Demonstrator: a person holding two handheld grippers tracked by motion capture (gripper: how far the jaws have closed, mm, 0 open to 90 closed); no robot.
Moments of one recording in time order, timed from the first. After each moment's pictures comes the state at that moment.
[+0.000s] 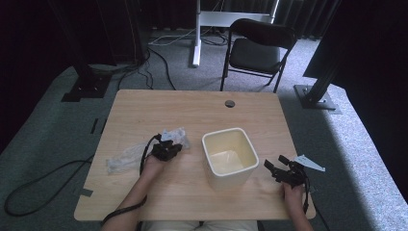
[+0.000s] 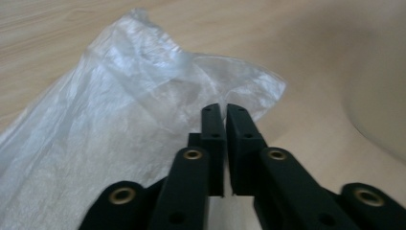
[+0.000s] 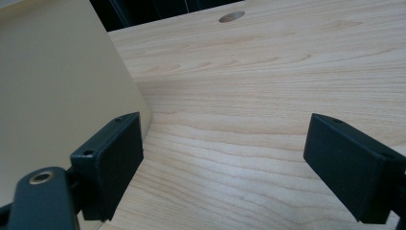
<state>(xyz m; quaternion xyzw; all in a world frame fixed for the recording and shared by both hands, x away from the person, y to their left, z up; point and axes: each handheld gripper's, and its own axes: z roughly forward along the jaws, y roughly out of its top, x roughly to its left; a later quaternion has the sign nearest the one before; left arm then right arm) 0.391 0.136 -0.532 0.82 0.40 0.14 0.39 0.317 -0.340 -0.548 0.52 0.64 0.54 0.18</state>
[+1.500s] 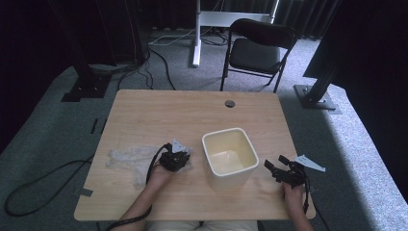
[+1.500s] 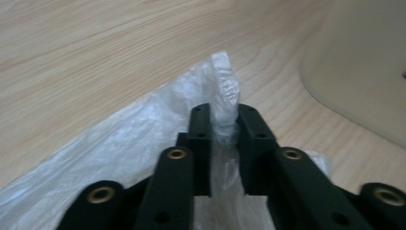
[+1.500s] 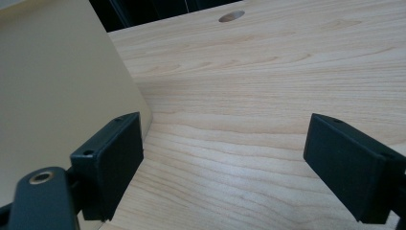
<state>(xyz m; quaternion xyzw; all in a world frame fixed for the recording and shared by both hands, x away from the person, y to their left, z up) 0.378 0.111 -0.540 0.84 0.37 0.15 0.36 0.317 -0.341 -0.548 0.52 0.64 0.54 0.18</state>
